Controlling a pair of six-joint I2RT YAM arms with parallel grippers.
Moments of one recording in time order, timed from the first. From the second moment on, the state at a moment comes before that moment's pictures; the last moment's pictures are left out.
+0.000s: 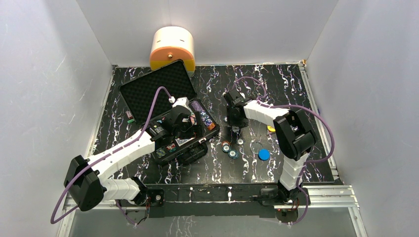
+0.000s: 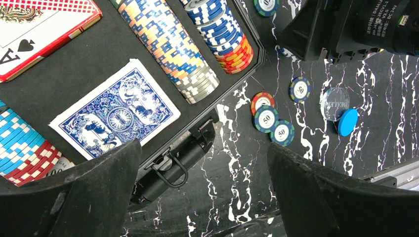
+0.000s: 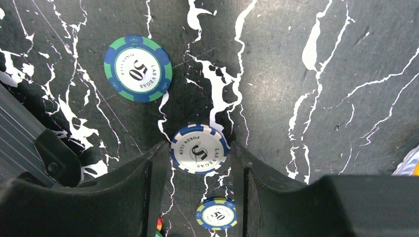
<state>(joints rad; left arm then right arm) -0.78 1.23 0.92 -0.49 -0.20 -0.72 0.59 1.86 1.23 -0.58 0.18 0.47</state>
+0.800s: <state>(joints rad) -0.78 1.23 0.92 -0.50 -0.20 -0.73 0.59 1.89 1.25 -0.59 0.17 0.47</state>
